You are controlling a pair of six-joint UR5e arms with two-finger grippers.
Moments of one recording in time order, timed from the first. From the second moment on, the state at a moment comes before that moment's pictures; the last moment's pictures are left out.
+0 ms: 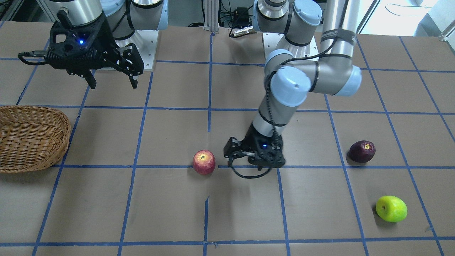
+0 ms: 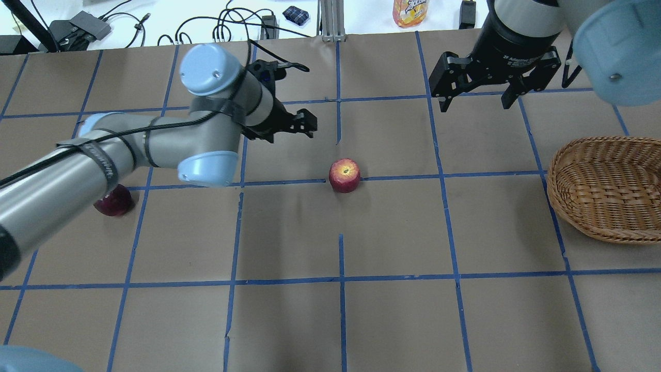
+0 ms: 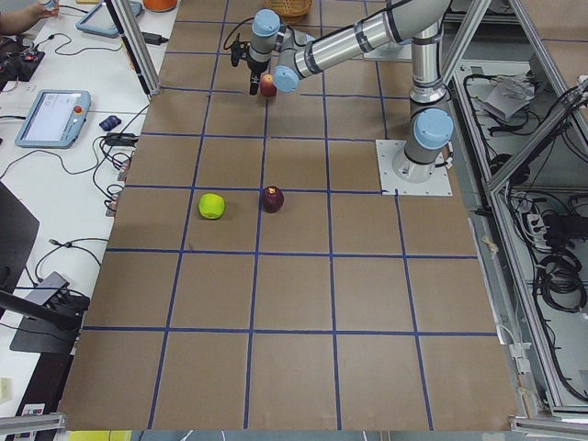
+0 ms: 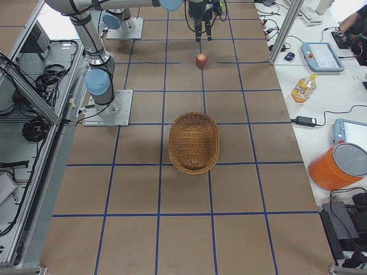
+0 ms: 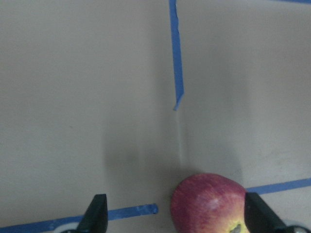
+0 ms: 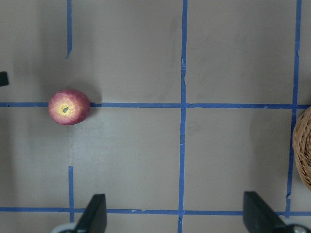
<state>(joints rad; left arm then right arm) -1.66 -1.88 -1.82 -0.77 1.37 -0.08 1.62 -1.59 1.55 -1.61 -1.55 0.04</state>
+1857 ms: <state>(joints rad) -1.04 -1.97 -1.87 -1.01 1.60 0.69 1.94 -1.04 1.71 -2.35 -1.61 0.51</state>
